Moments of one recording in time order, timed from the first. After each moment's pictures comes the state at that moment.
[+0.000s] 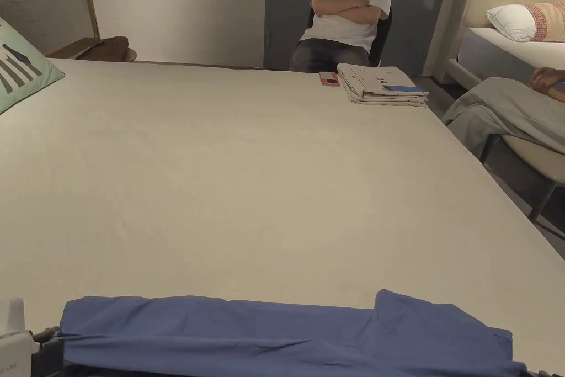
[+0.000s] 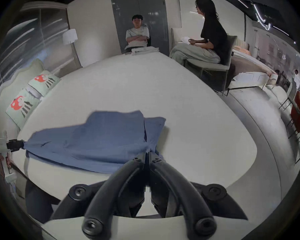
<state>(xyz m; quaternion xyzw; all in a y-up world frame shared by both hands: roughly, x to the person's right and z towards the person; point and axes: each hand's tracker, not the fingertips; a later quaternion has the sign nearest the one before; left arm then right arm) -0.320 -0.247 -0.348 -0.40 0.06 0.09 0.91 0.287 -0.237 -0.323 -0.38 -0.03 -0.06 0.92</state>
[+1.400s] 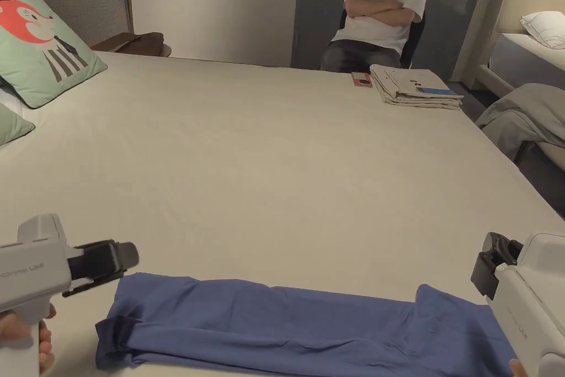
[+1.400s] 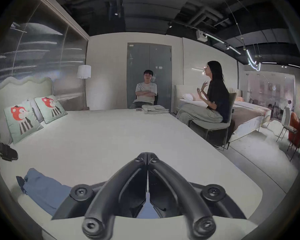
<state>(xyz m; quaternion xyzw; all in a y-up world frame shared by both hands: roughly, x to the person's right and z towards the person) -0.404 -0.227 -0.378 -0.32 -0.13 0.33 0.88 0.151 -0.178 -0.369 -0.12 -0.04 -0.01 0.99</state>
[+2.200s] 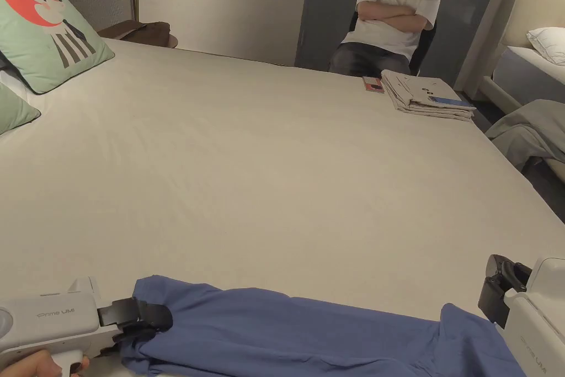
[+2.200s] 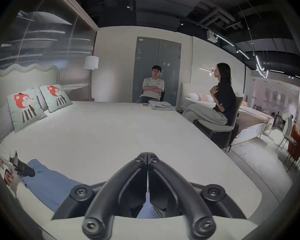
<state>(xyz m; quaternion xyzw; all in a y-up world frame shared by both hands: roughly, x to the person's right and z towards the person) -0.425 -0.343 -0.407 -0.42 -0.15 0.48 0.76 0.108 -0.176 -0.374 -0.14 -0.02 0.03 0.99</state>
